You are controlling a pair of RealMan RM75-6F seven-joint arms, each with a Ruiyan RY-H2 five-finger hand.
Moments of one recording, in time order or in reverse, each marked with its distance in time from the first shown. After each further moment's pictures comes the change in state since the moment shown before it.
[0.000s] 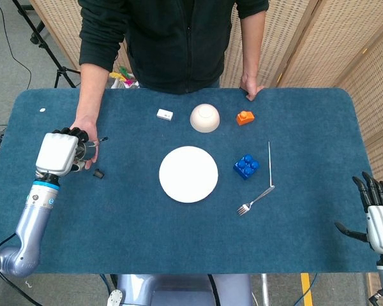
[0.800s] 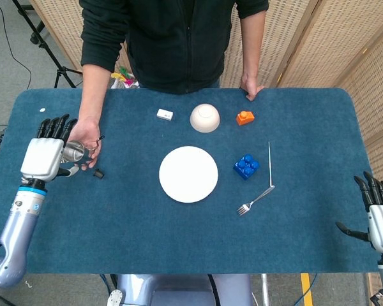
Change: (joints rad) left arm 0.087 0.120 -0.038 -0.143 0.023 0.010 -0.121; right arm 0.001 0.010 0.001 -0.004 0.003 -0.006 0.021
